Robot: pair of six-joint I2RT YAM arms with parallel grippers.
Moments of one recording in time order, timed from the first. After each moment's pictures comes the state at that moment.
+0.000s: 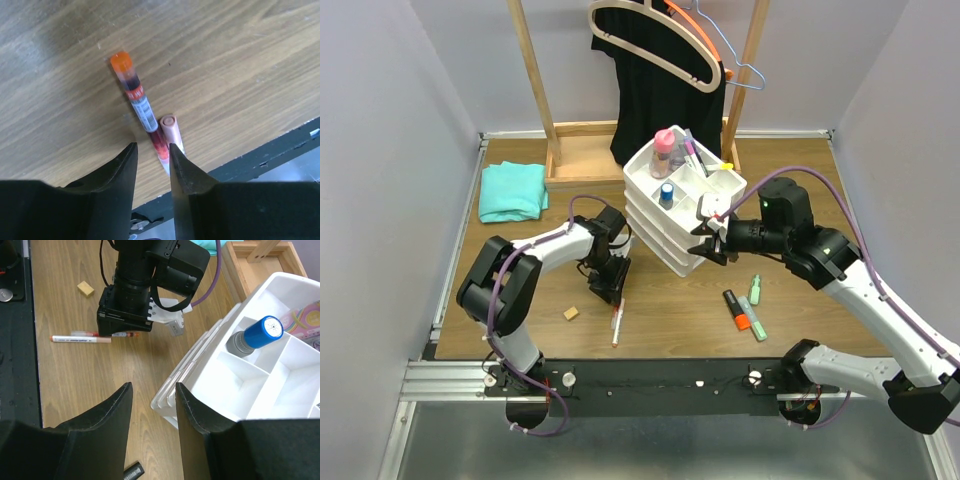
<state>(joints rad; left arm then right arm) -0.56 1.69 1.00 -0.77 0.35 -0.23 0.66 1.05 1.16 -0.59 -0.54 -0.55</state>
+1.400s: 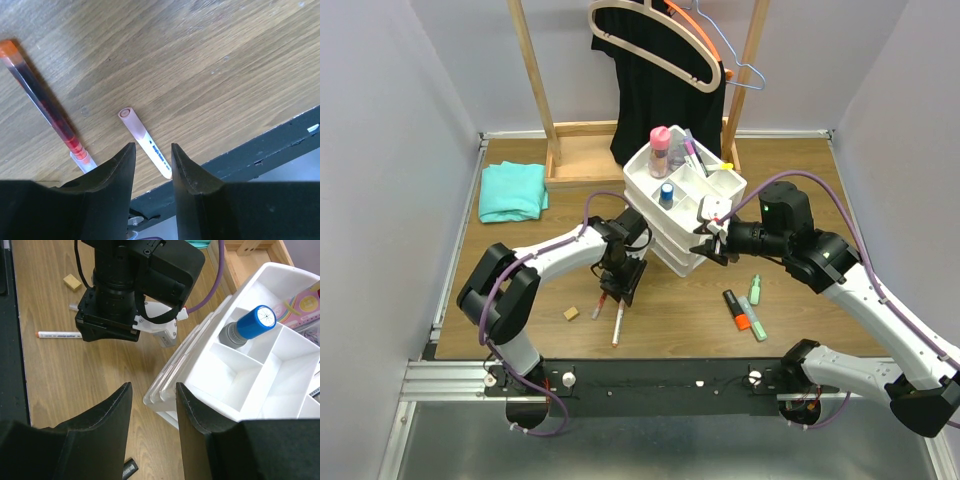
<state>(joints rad) -0.71 1.66 1.09 -0.83 0.26 -0.28 0.66 1.02 1.12 -0.56 -0.49 -0.57</state>
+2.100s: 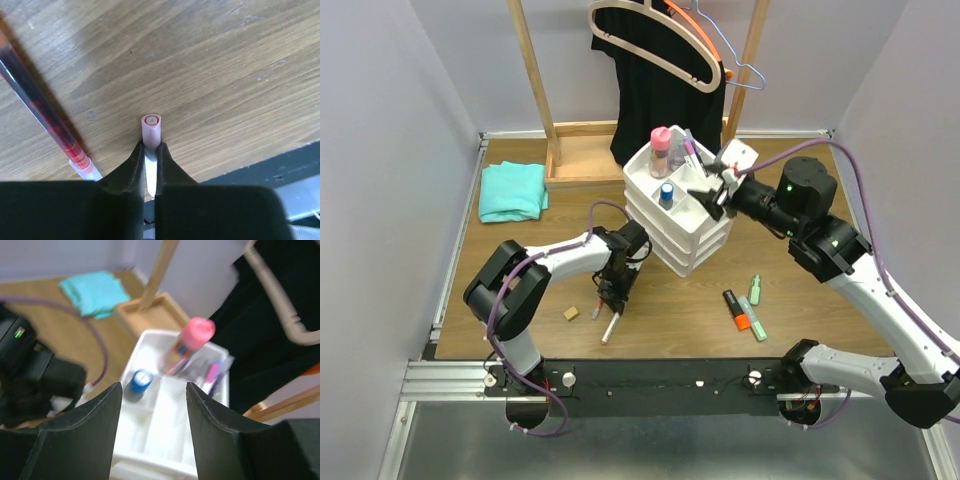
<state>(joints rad) -0.73 1.71 1.00 -0.79 0.20 -0.33 0.66 1.08 1.27 -0.31 -0.25 -0.42</state>
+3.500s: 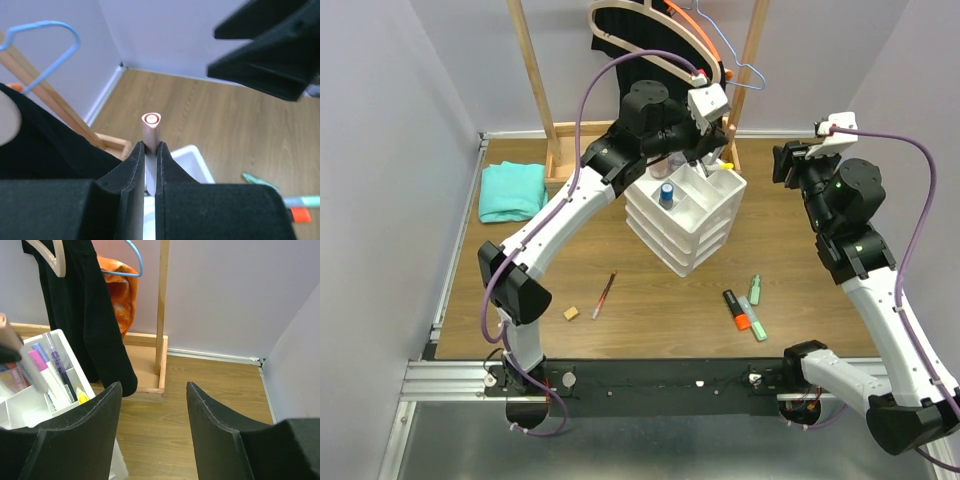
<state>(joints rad) -0.72 1.83 2.04 -0.32 0.49 0.19 0.28 0.98 1.15 -0.12 0.18 -0.08</state>
